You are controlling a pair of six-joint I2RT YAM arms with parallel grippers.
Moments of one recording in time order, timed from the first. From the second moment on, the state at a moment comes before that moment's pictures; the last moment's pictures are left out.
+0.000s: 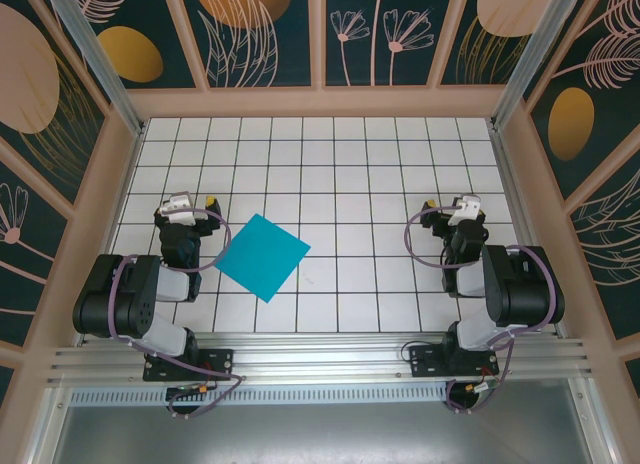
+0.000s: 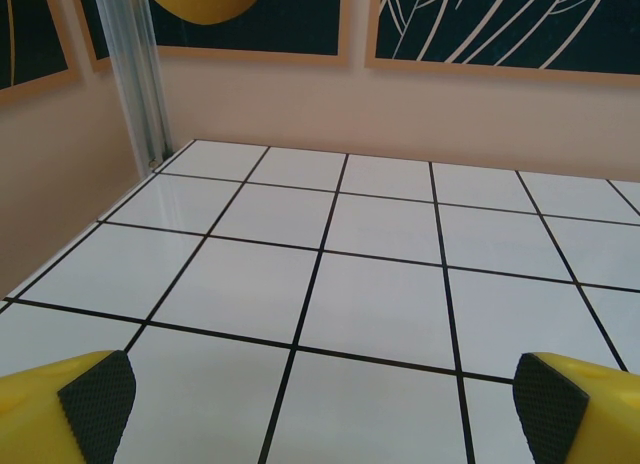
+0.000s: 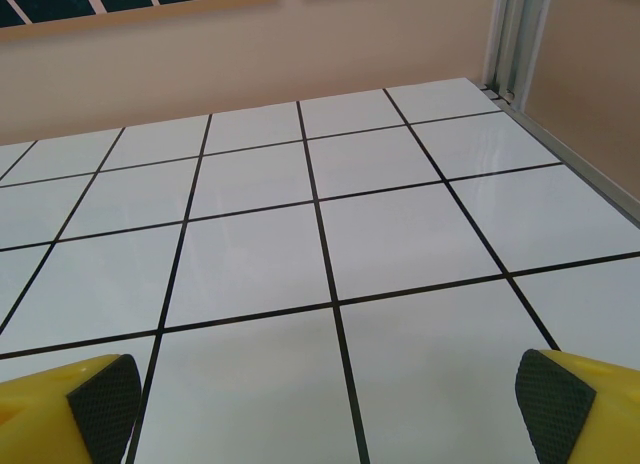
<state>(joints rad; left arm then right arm) -0.03 1.53 0.22 1.19 -0.16 -0.08 -0.02 1.54 0.21 1.12 0.06 0.10</state>
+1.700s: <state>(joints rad) -0.03 0.97 0.39 0.34 -0.22 -0.59 0.45 1.61 0.86 0.06 -0.44 0.58</state>
